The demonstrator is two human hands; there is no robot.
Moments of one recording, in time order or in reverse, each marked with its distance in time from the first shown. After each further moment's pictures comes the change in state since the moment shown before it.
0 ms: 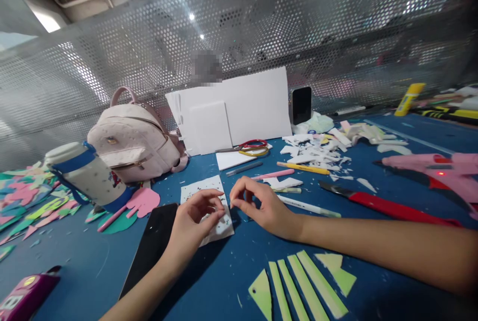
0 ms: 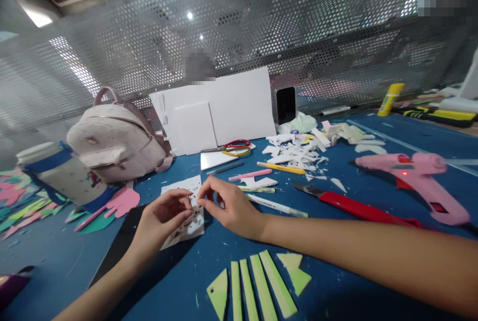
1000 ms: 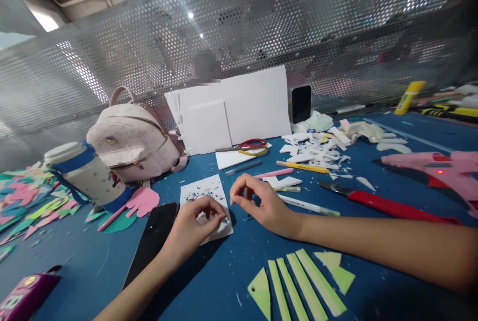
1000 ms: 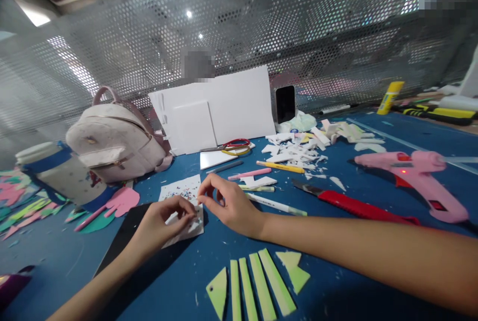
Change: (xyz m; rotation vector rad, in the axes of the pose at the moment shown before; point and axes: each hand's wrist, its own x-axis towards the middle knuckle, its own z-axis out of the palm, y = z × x) left_hand 0.004 0.012 -0.005 0.443 -0.153 0.033; right_hand 0.000 -0.002 -0.001 -0.004 0.024 -0.001
